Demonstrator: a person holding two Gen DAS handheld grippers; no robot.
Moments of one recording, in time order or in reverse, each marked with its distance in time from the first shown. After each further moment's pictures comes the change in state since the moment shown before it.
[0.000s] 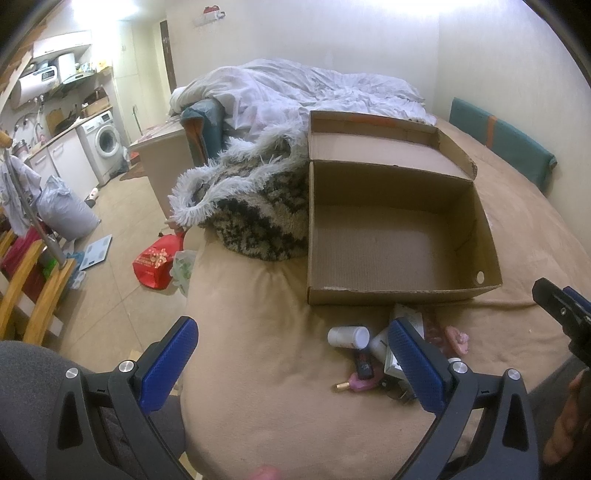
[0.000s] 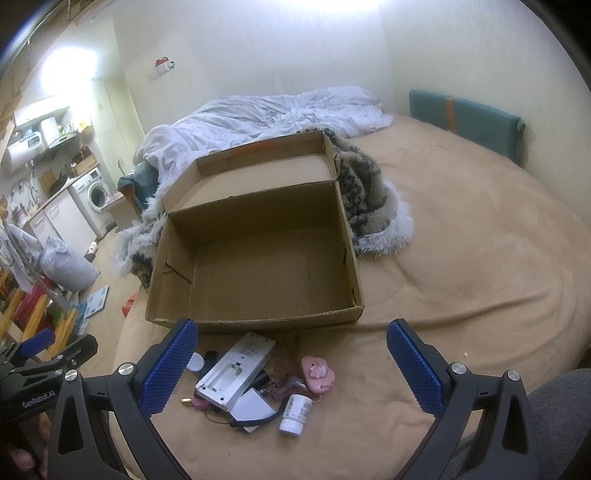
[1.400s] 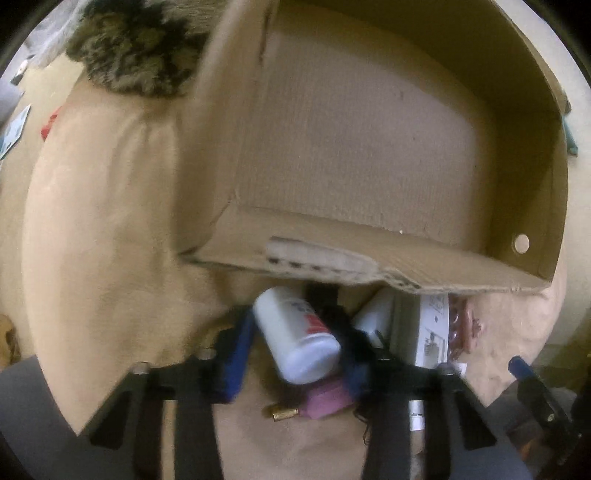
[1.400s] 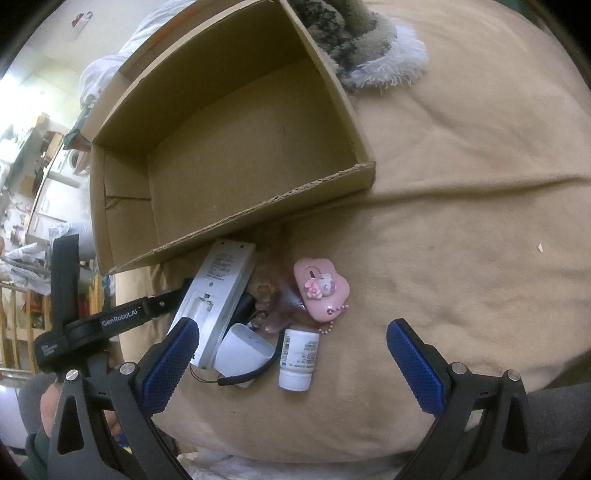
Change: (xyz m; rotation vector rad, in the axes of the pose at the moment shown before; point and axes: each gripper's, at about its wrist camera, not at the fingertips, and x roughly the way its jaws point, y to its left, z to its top) left arm 0.216 -0.019 -0.013 -0.152 0.675 -0.270; right arm 0.115 -0.033 -0.035 0.254 0.566 0.109
